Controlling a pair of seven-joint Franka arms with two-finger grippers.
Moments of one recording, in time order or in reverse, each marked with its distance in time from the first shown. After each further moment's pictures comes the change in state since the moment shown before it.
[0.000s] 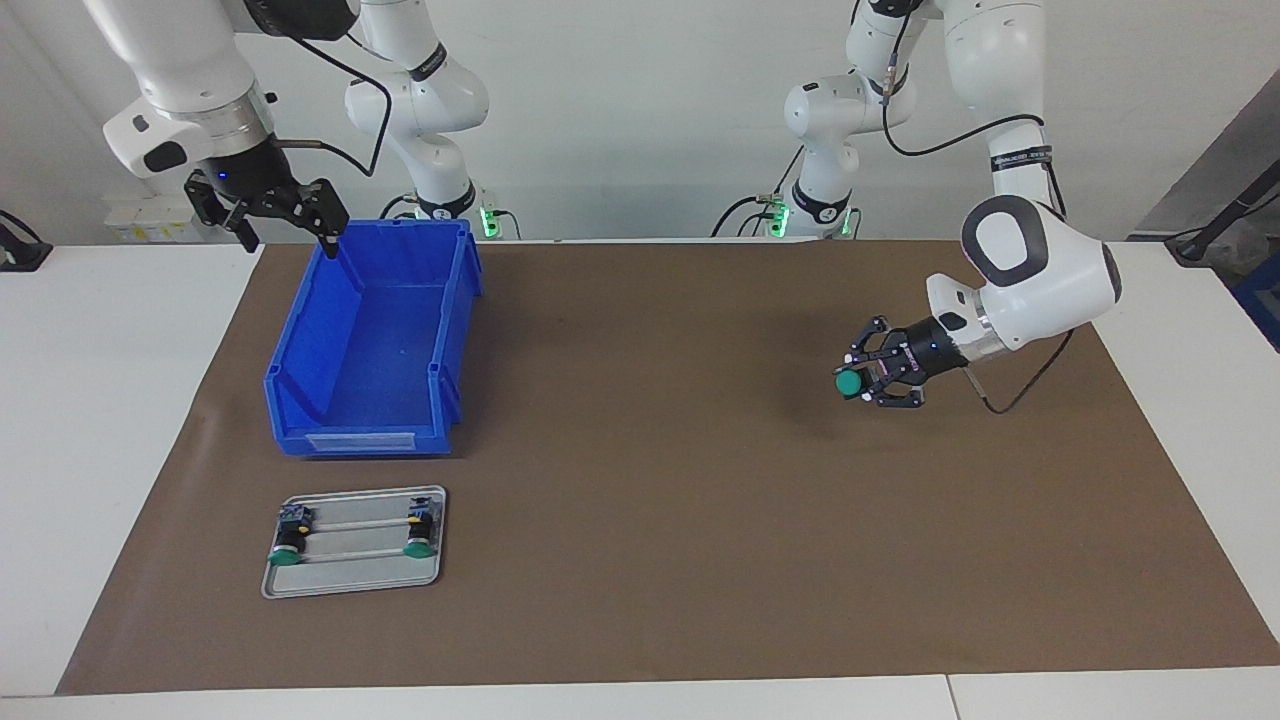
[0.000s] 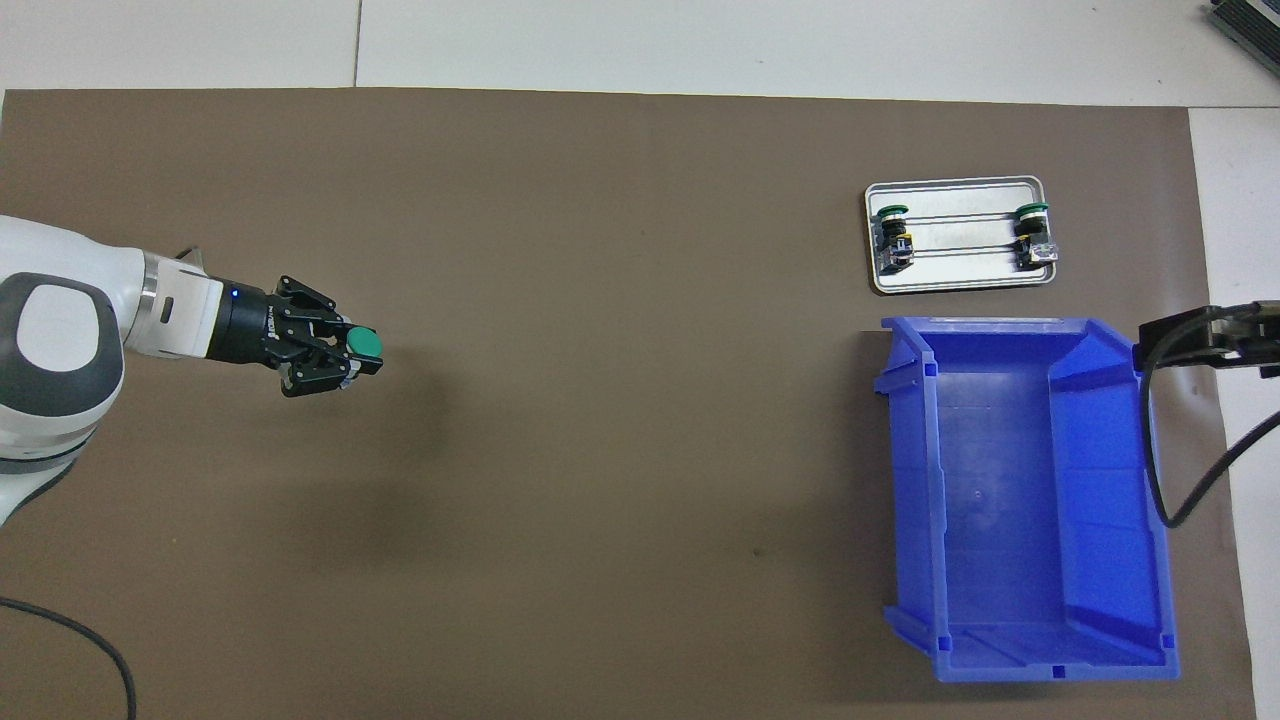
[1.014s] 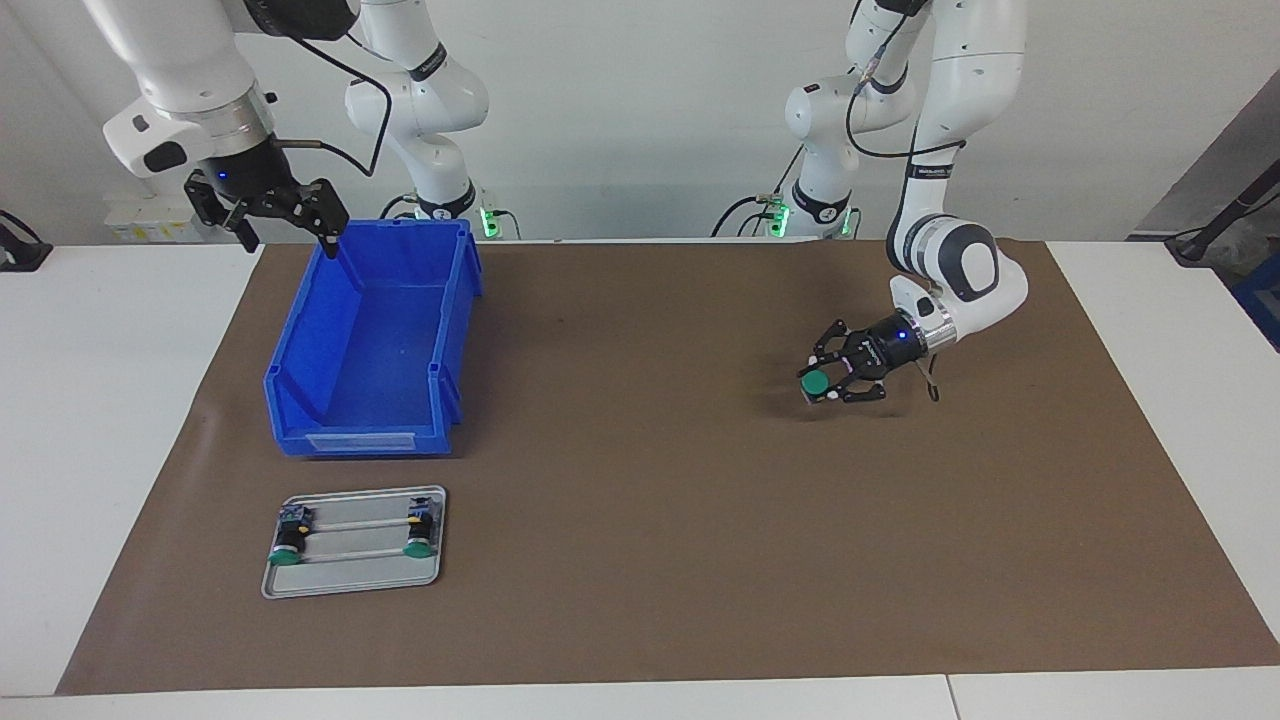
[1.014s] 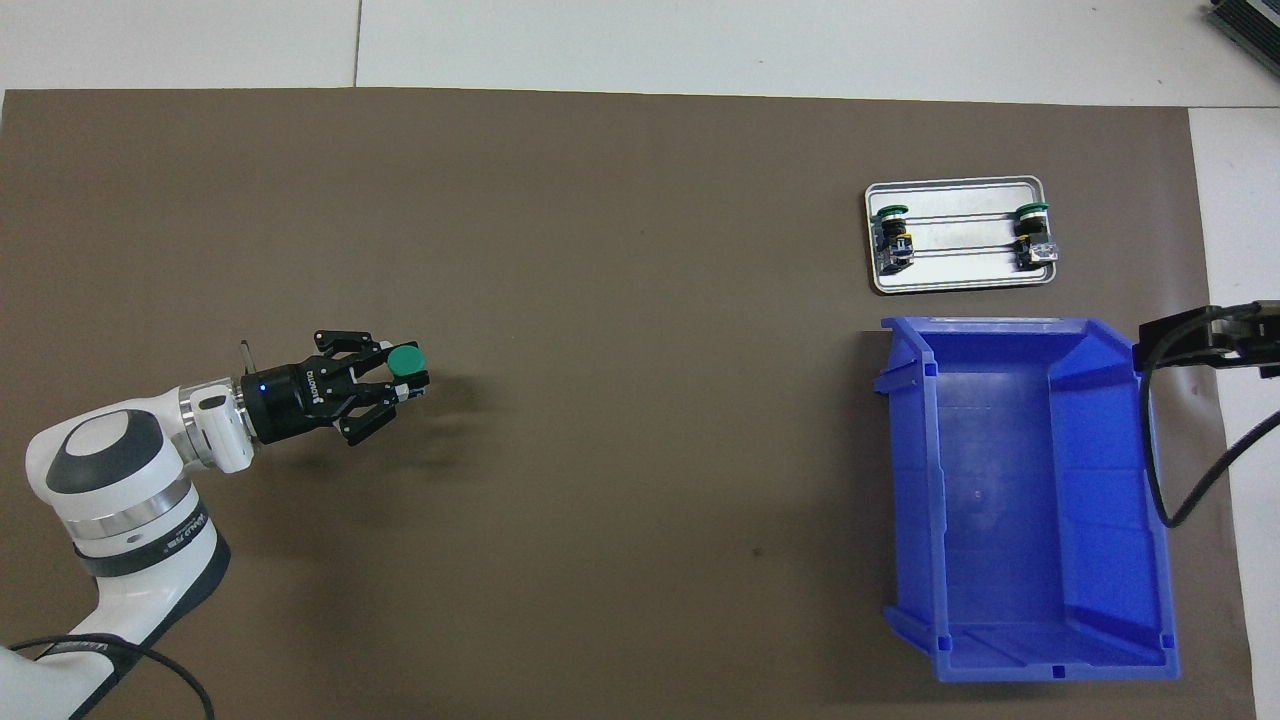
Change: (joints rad) left arm 0.044 0.005 -0.007 -0.342 -0.870 0.061 0.722; right arm 0.000 0.000 0.000 0.000 0.000 0.000 0.000
